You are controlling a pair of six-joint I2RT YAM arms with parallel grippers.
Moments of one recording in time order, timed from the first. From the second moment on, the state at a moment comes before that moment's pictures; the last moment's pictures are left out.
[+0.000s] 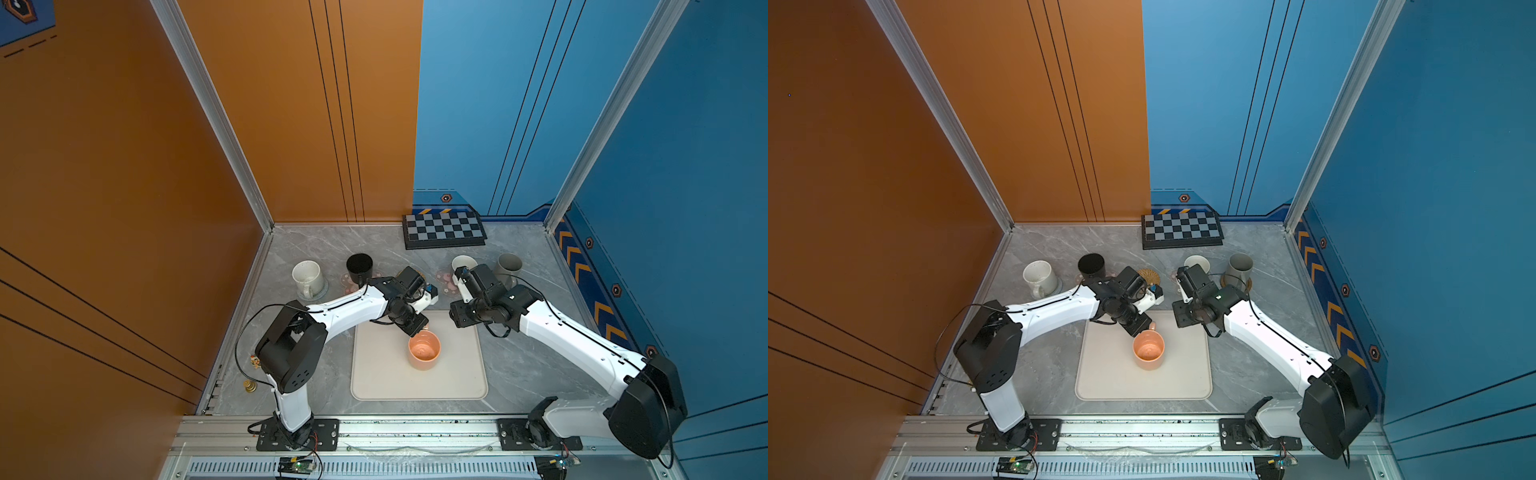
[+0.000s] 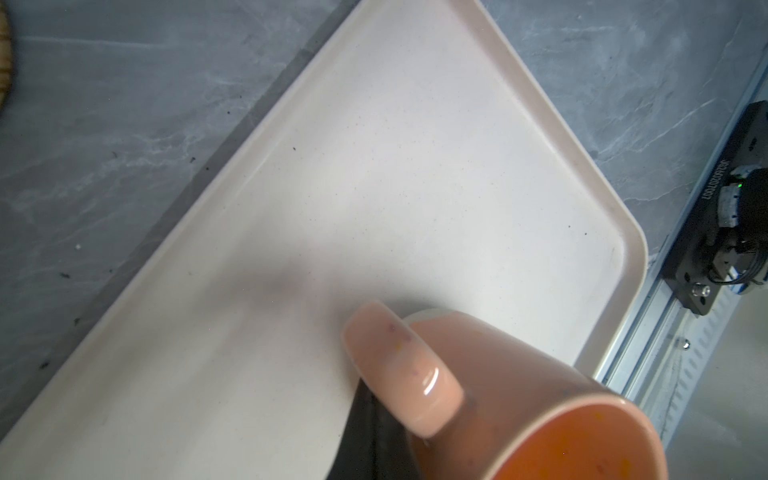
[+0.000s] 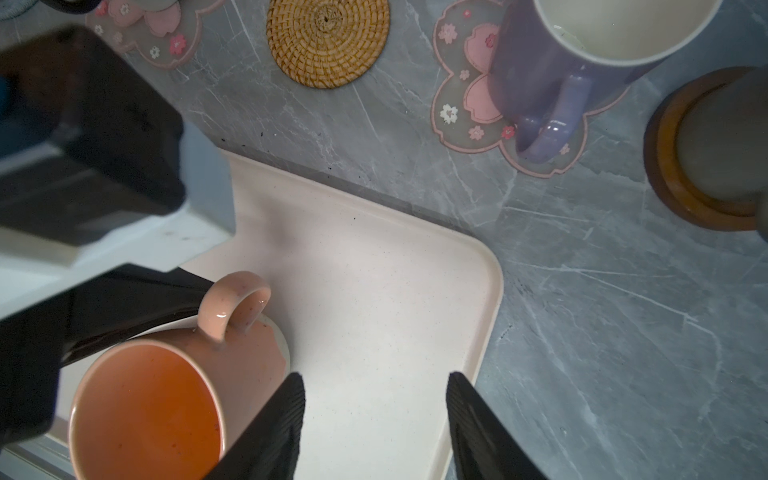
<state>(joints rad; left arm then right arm) -0.74 1.80 1.28 -0.65 0.36 0.01 0.60 1.33 1.05 -0.77 0.03 0.29</state>
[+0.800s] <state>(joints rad) -0.73 1.90 1.37 -0.62 0.78 0.07 0.61 1.25 0.93 -0.72 -0.04 0.25</state>
